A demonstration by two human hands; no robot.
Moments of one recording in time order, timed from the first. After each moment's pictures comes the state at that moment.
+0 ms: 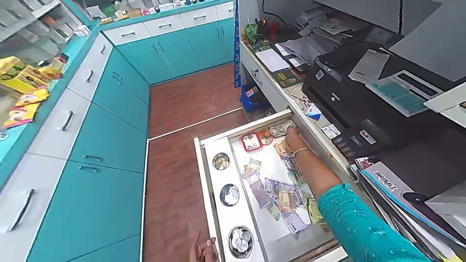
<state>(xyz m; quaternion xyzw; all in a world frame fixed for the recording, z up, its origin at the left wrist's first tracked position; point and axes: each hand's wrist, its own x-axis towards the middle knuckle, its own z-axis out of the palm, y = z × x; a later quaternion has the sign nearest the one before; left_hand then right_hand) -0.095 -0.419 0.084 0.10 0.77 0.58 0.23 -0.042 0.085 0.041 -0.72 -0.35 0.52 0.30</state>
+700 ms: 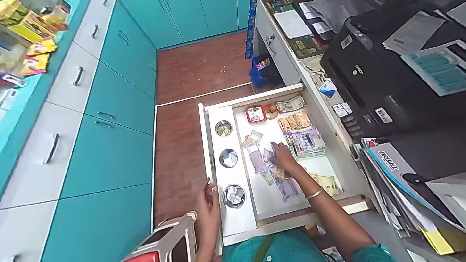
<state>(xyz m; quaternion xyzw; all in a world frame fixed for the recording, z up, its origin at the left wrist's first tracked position) -0.080 -0.395 0.088 0.18 0.83 0.50 0.14 0.037 -0.086 0.030 -0.43 -0.80 0.38 -0.15</state>
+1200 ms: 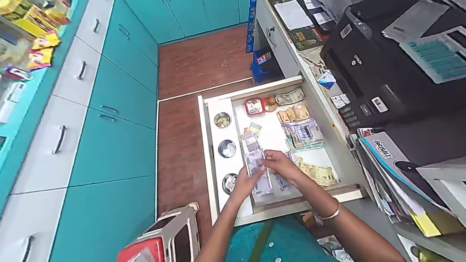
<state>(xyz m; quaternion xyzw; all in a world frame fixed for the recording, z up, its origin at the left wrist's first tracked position) -0.040 -0.301 0.110 0.21 0.64 0.57 0.47 0.057 -0.151 0.123 -0.31 -0.55 0.78 0.02</state>
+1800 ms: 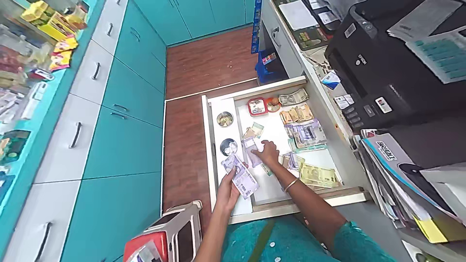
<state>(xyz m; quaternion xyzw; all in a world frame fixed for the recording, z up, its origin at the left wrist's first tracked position) -0.051 -0.340 0.099 -0.19 0.40 0.75 0.49 0.013 -0.140 -0.002 -0.50 -0.75 0.44 -0.07</state>
